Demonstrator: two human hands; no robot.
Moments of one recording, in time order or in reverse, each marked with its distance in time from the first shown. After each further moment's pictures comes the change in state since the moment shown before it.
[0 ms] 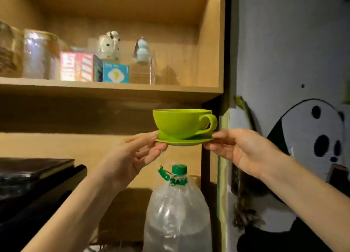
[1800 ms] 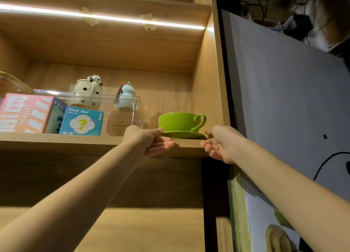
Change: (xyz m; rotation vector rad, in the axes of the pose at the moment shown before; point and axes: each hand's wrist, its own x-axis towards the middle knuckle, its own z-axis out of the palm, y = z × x) left_hand 0.233 0.058 0.045 0.266 0.121 0.086; right_hand 0.208 -0.089 0.015 -0.410 0.138 -0.034
